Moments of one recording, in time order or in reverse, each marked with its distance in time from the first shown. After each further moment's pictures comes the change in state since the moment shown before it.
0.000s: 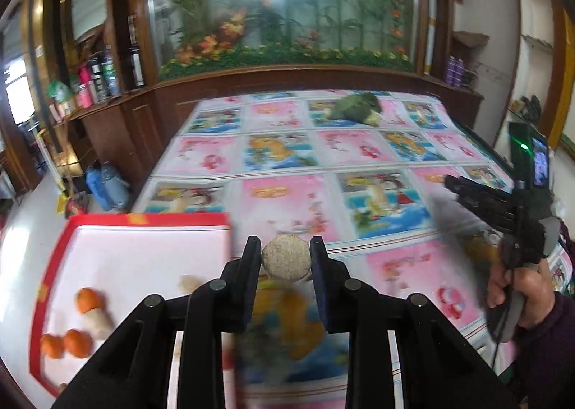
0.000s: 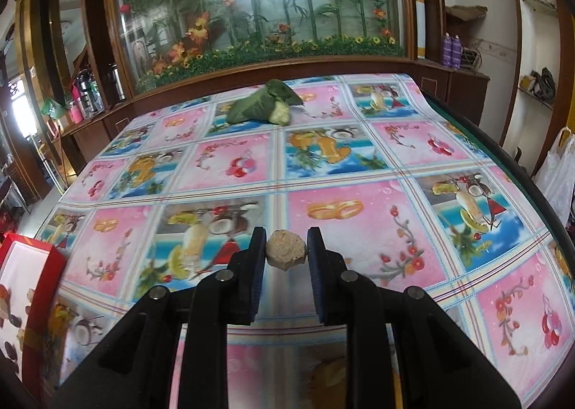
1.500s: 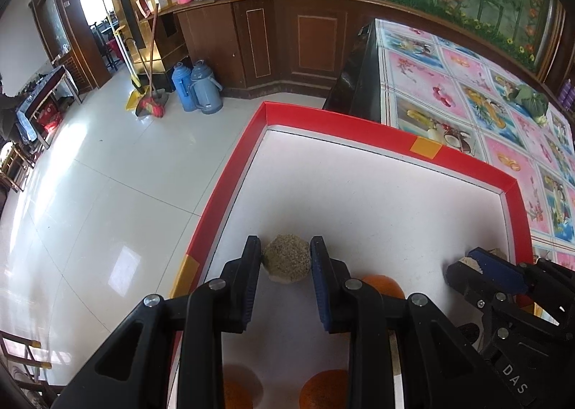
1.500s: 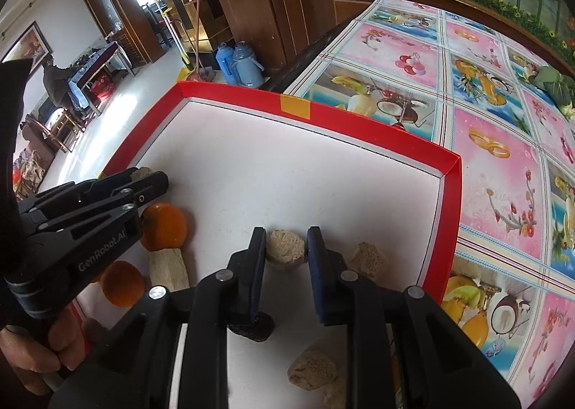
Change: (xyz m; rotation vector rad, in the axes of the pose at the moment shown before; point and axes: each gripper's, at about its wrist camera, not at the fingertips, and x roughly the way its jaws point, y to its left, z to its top) left arm 0.064 0.218 -0.042 -0.260 0.310 0.261; right arm 0.011 0.336 -0.068 -0.361 0.439 0.435
